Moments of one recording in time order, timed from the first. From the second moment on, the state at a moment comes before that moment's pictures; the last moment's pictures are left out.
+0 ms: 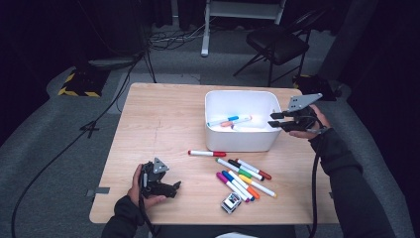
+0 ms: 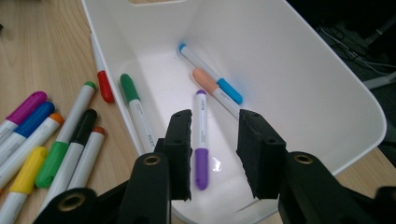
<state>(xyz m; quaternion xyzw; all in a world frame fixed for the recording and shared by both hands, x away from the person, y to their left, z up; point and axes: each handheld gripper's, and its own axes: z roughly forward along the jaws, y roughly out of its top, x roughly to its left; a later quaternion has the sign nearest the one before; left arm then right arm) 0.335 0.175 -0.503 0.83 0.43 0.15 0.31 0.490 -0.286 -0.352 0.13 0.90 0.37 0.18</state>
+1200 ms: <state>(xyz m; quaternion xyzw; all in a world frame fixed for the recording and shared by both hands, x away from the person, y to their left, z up) 0.335 0.175 -0.503 0.83 0.43 0.15 0.32 0.394 -0.302 -0.453 0.13 0.88 0.44 0.11</state>
